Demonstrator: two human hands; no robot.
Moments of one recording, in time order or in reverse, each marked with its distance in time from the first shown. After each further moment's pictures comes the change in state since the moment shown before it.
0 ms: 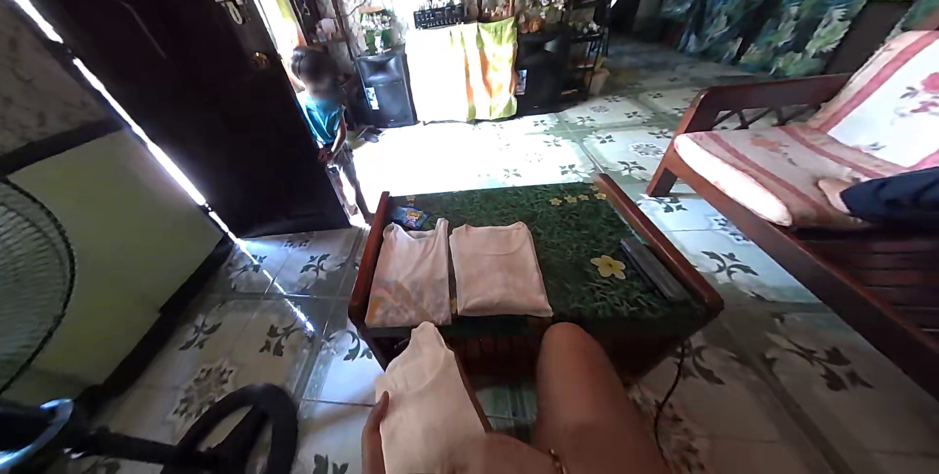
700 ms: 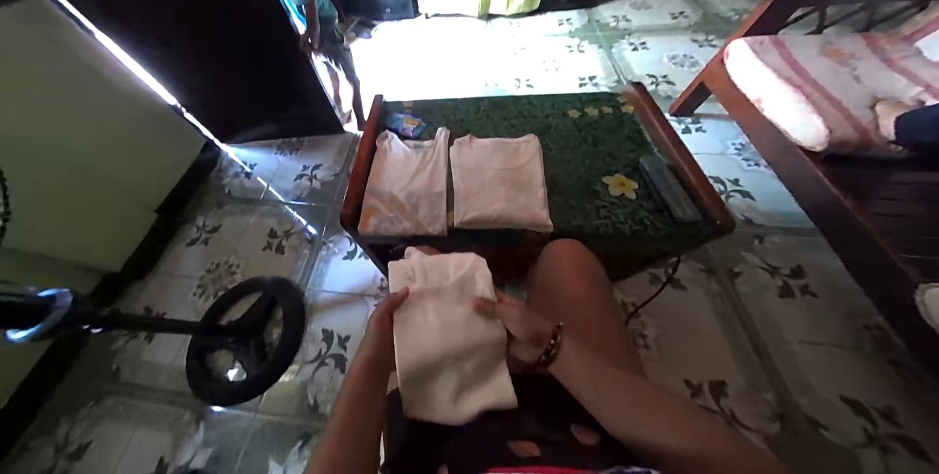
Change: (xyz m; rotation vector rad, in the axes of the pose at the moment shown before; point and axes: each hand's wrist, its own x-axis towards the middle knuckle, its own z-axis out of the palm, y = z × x) left_hand -0.017 0.035 0.070 0.388 0.021 -0.191; right_hand -0.002 0.024 -0.025 1.450 0.525 0.776
